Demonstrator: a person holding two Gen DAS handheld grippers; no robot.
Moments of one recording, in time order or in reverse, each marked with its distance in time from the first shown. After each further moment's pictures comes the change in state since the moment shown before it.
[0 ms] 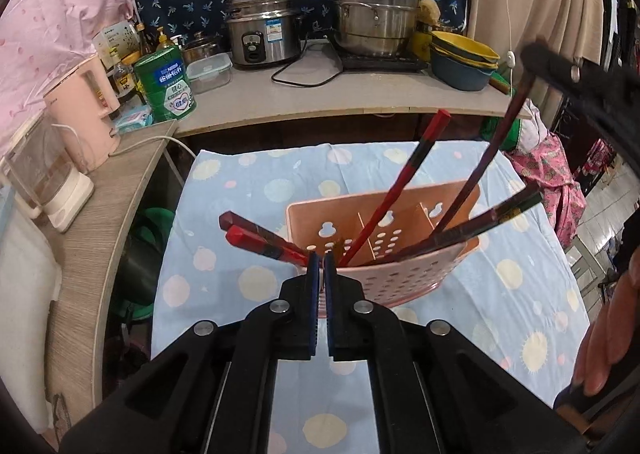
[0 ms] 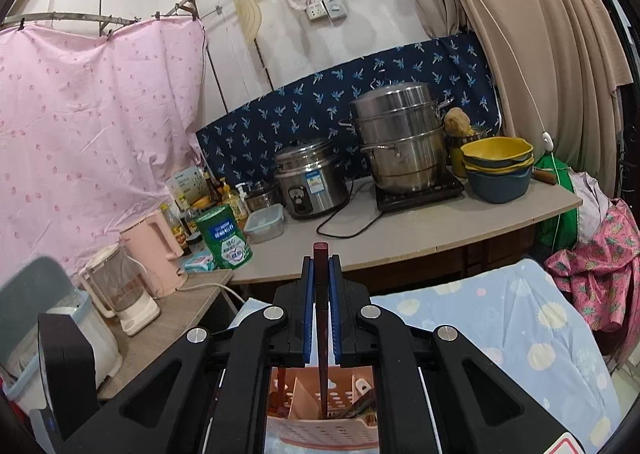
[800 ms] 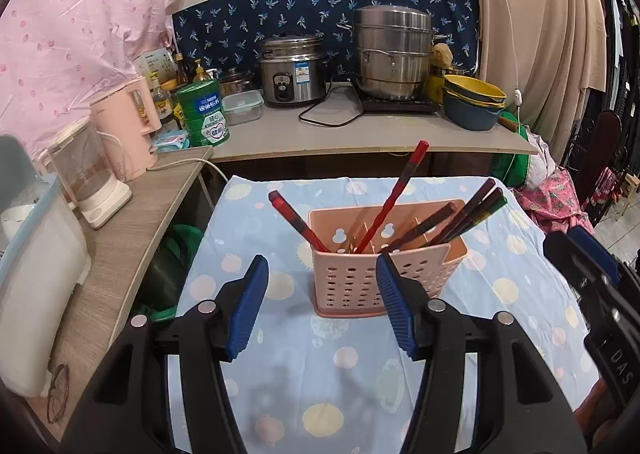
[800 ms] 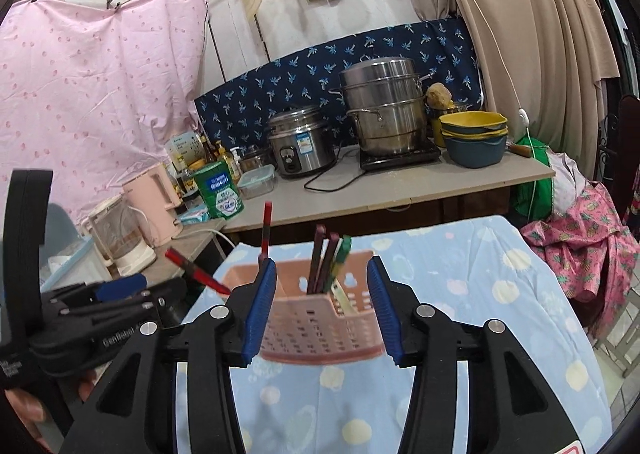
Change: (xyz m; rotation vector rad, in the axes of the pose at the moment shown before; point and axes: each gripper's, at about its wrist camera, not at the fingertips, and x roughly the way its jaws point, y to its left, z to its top) left arm -0.062 -0.012 -0.032 -0.041 -0.158 0.087; right arm -0.081 -0.012 -0.074 -0.036 0.076 -0.045
